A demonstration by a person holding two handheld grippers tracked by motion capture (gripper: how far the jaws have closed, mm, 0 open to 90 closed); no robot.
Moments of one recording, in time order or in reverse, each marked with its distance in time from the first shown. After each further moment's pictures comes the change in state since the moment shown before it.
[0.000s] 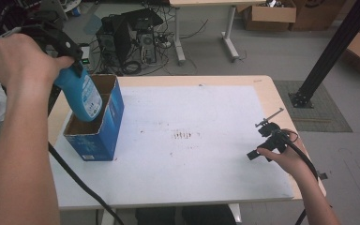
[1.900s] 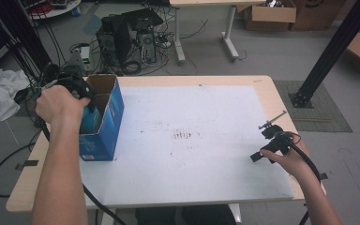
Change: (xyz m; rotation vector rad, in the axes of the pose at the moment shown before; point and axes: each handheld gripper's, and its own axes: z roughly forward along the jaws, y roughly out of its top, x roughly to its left) left arm 0.010 0.005 0.151 0.149 0.017 -0.035; right arm -0.013 -0.009 0.007 0.017 0.000 0.027
